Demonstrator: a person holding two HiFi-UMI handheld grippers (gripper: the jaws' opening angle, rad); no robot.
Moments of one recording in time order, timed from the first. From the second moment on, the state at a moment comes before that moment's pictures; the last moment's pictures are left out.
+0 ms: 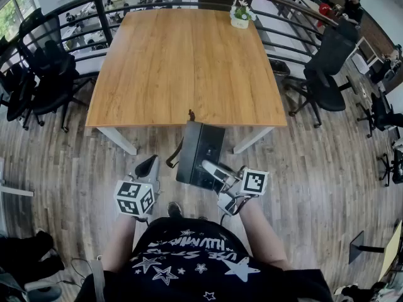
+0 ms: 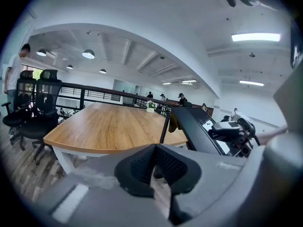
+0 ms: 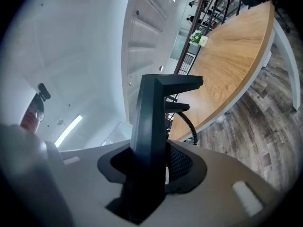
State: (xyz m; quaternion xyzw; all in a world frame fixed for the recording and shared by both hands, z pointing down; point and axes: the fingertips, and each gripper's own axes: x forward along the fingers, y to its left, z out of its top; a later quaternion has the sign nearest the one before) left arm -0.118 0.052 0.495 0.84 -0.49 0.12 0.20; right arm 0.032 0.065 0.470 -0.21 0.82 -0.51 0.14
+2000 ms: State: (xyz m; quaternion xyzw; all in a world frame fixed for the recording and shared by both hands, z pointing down) left arm -0.163 -0.015 0.529 0.84 -0.48 0.12 0.23; right arm -0.016 -0.010 0.491 -0.23 0.81 -0.52 0.14
